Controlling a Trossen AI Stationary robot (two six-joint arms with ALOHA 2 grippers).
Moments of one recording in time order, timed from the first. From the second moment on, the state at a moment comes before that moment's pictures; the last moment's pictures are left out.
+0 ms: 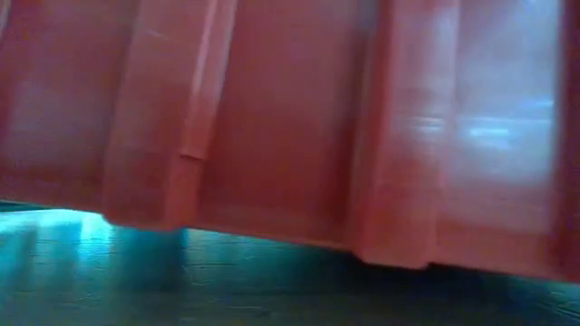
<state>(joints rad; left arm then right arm) -0.68 1.27 1.14 -1.56 -0.43 -1.27 0.59 1.57 1.34 -1.20 0.24 1.93</state>
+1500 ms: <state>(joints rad) -0.65 1.07 1.67 -1.46 -0.57 -0.95 0.46 1.56 1.34 -0.91 0.40 1.67</state>
